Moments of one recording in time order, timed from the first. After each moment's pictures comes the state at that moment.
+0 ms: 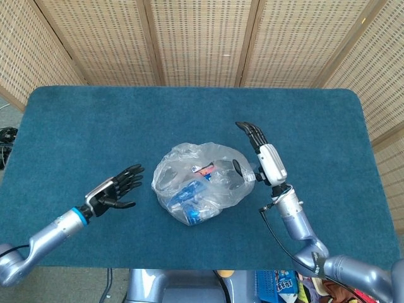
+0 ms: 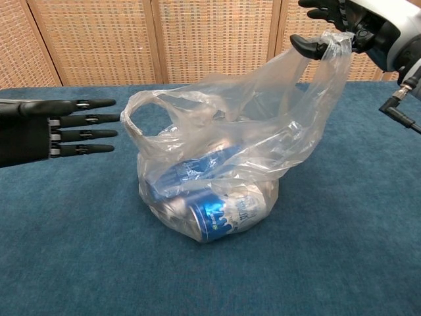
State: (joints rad) left arm -0.69 -1.21 0.01 -1.54 1.71 0.84 -1.87; right arm 0.65 -1.57 0.29 -1.39 -1.46 1.28 0.54
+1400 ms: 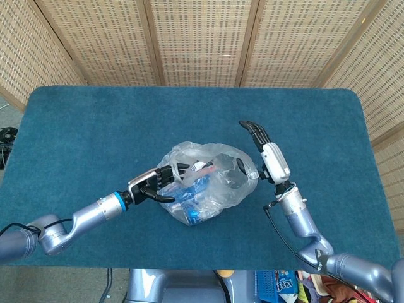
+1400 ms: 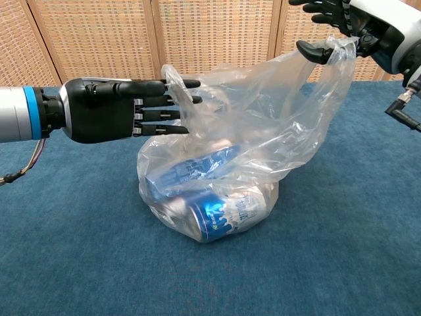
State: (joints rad) left arm -0.94 -1.36 0.03 -1.44 1.66 0.89 -1.86; right arm 0.66 -1.56 0.27 -1.33 -1.47 1.27 0.59
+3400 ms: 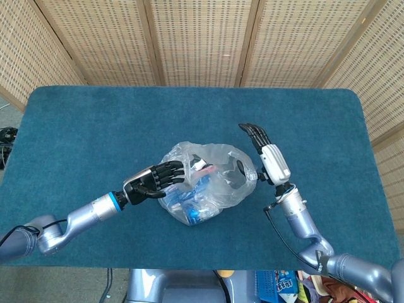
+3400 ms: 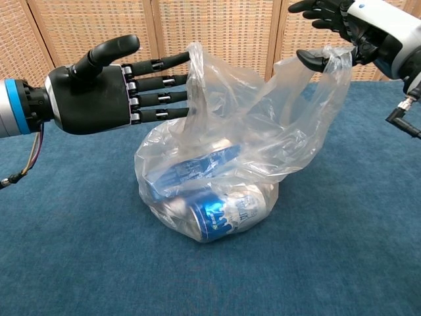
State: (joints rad) left arm -0.95 -1.39 0.12 -1.35 1.72 1.09 -2.21; right arm 0.66 -1.56 0.26 -1.32 -1.47 1.27 0.54
